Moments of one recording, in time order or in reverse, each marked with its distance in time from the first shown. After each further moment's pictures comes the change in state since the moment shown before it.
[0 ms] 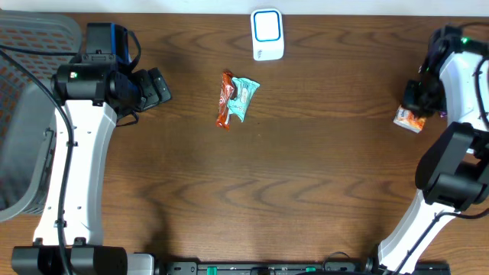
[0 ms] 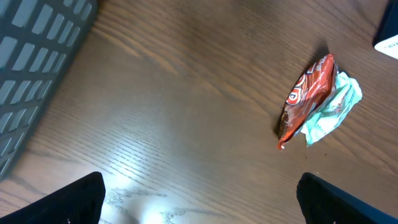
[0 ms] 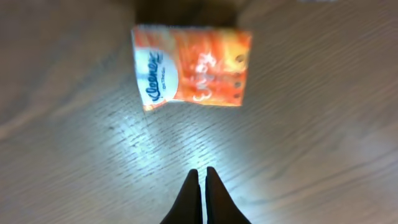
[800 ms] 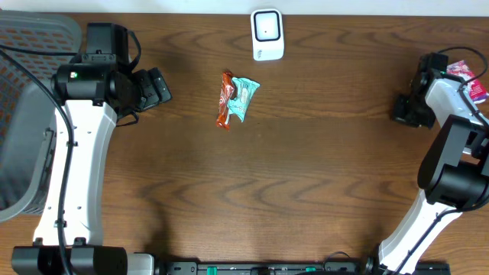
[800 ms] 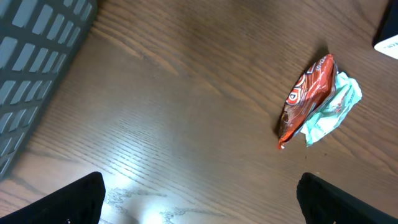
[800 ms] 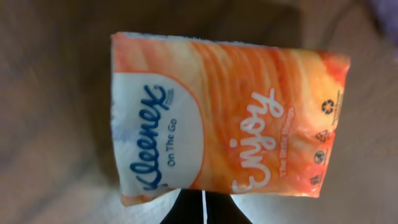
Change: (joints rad) left arm 0.000 0.000 0.000 0.000 0.000 0.000; right arm -0.027 0.005 -0.315 0.550 -0.022 0.000
